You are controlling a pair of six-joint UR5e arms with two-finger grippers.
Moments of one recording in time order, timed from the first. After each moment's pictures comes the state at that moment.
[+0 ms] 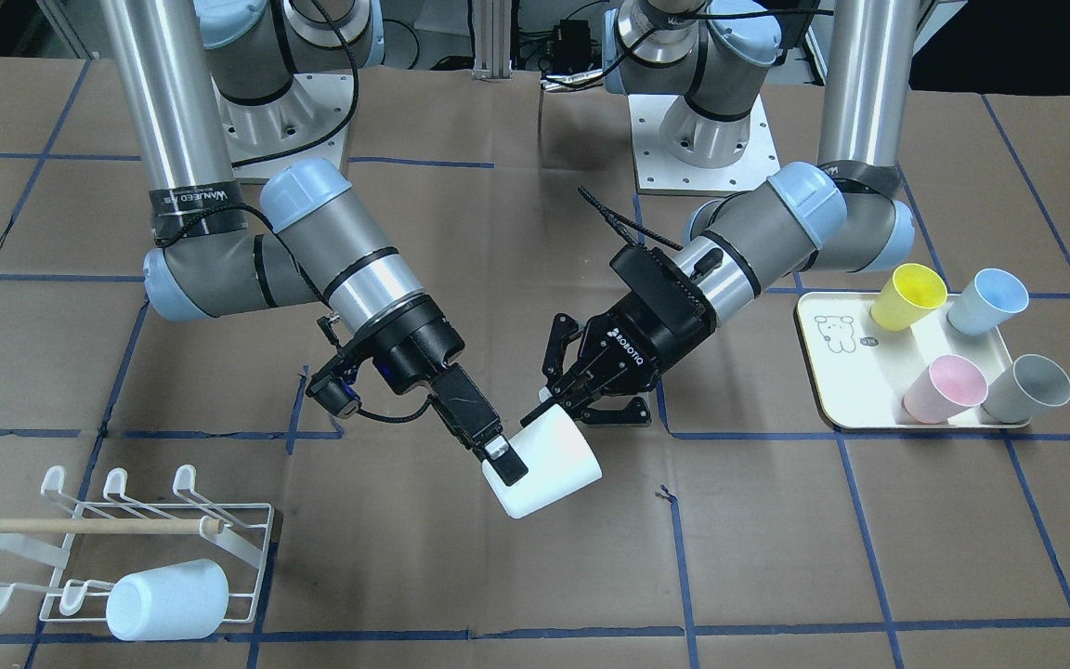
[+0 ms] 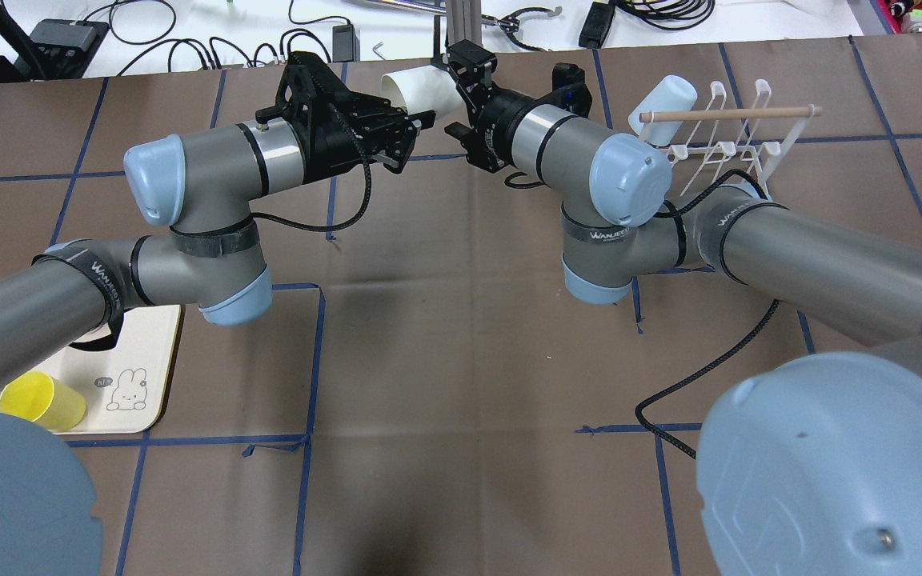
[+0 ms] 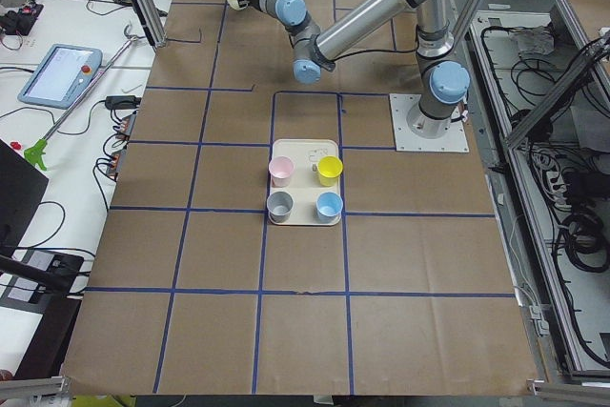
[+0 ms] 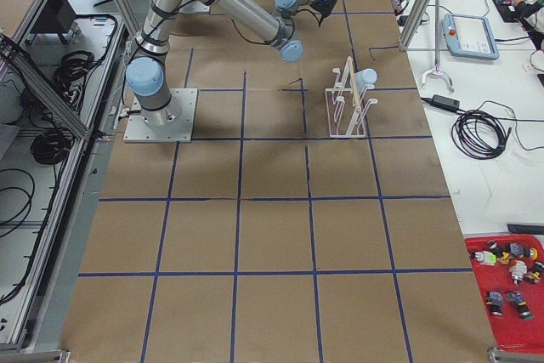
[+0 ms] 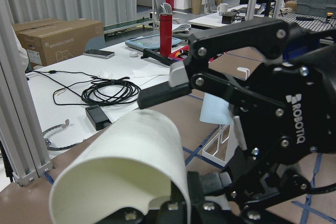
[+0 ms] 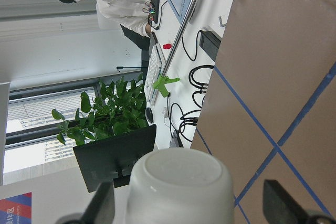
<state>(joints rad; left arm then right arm) -1.55 -1.97 -1.97 0.17 0.68 0.49 1.78 -1.02 1.80 -3.55 -1.11 1.54</state>
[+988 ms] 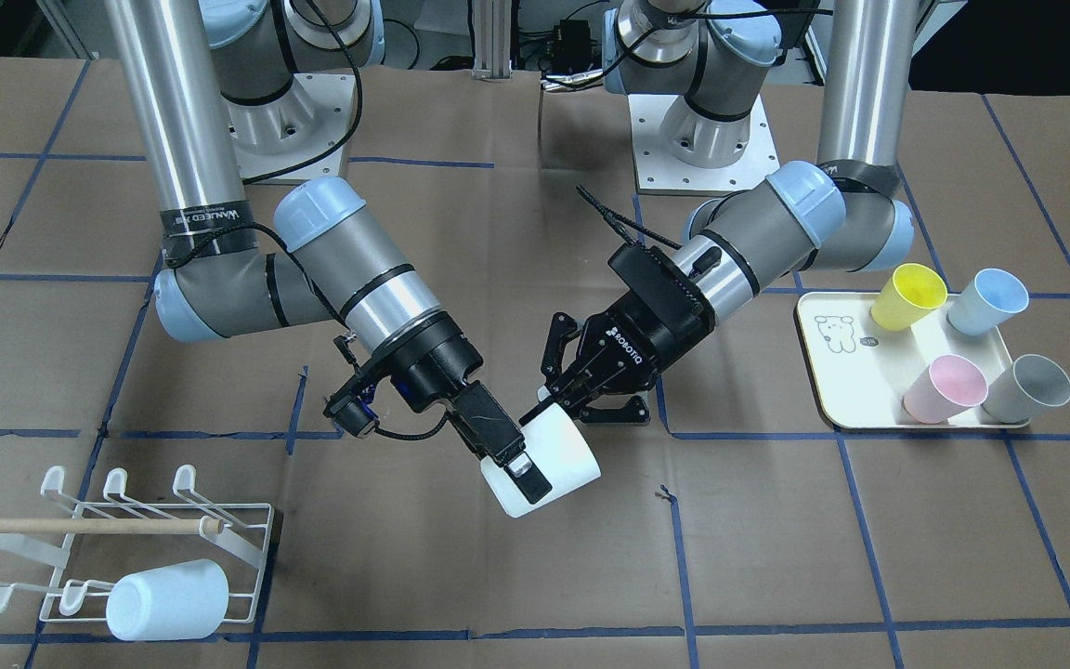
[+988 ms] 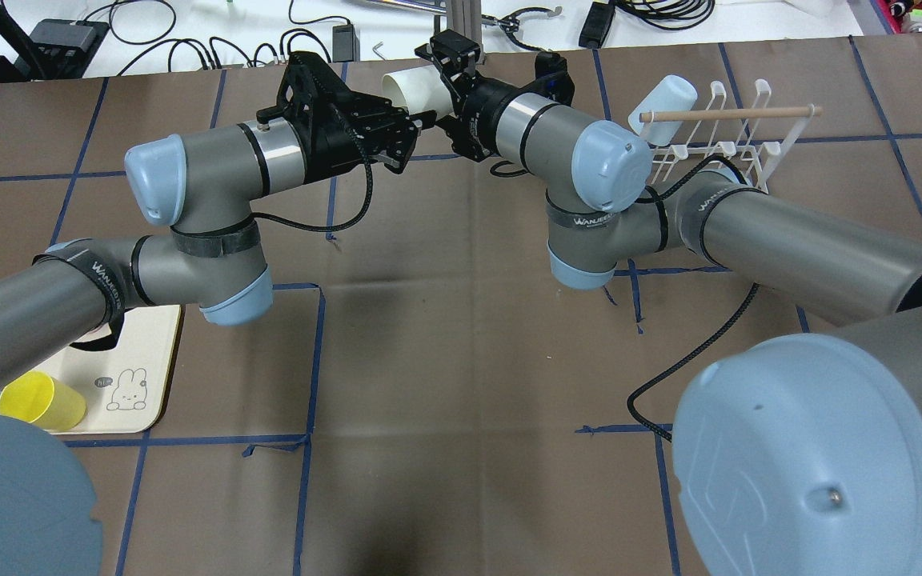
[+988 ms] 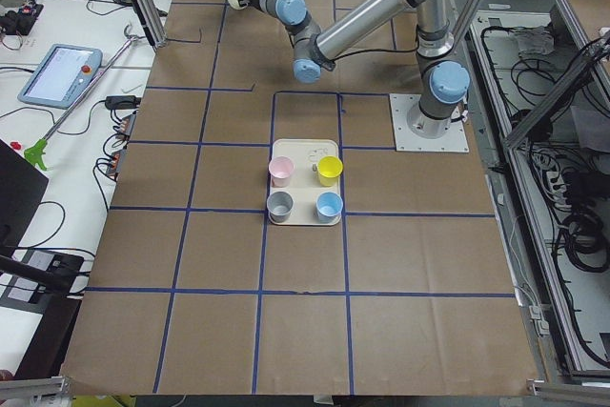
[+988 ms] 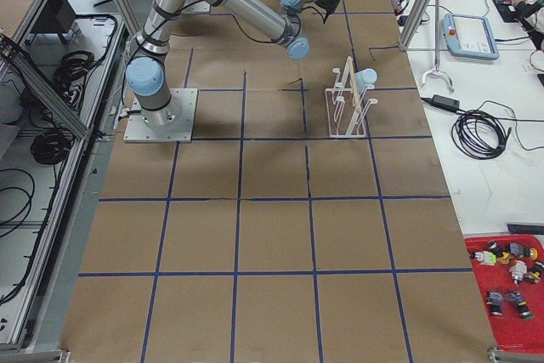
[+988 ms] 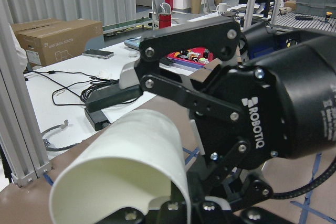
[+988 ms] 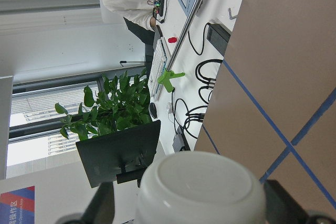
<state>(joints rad) -1.55 -1.97 -1.97 0.17 0.68 0.49 1.79 -0.98 1.74 -3.54 -1.11 1.54</state>
